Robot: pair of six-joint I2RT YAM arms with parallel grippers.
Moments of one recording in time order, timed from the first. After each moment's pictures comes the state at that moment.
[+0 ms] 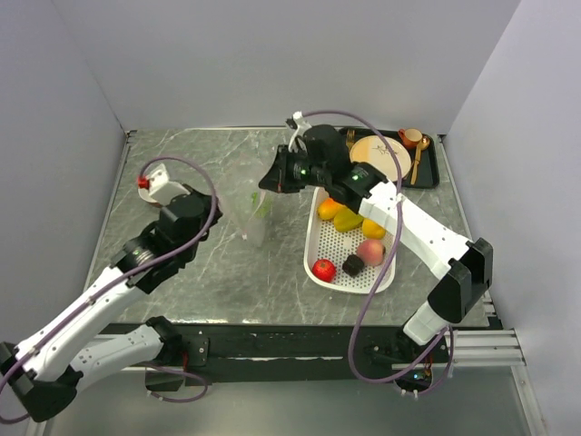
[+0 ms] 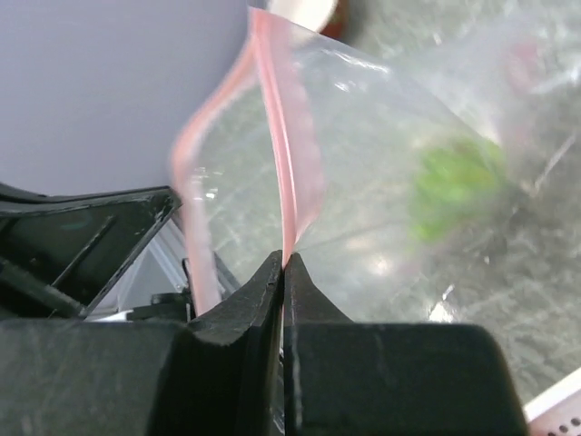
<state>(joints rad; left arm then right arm) -0.73 0.88 0.99 -0.48 -0.69 -0.94 0.72 1.59 1.57 -0.42 -0.27 0.60</state>
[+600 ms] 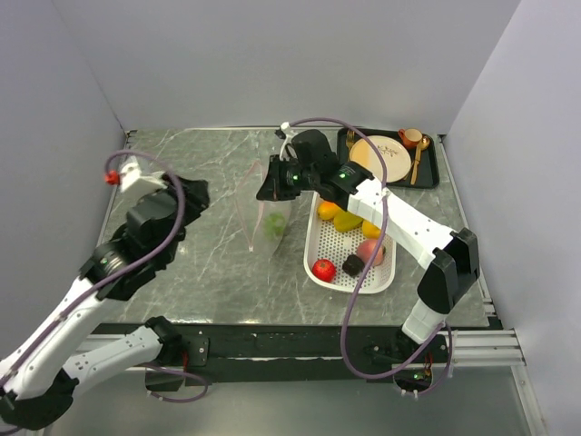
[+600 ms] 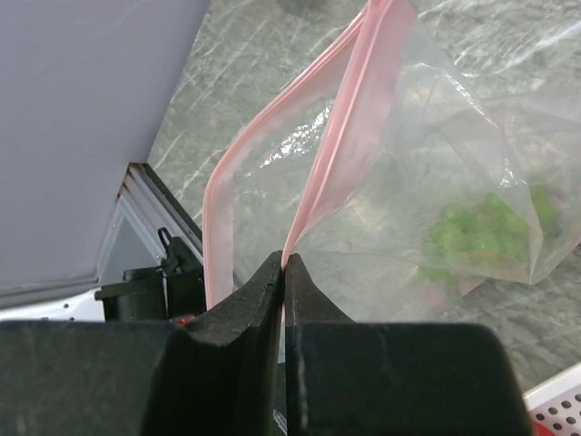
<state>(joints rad) -0.73 0.81 1.13 -0.57 -0.72 -0.90 0.72 1.67 1.59 -0.48 -0.32 0.56</state>
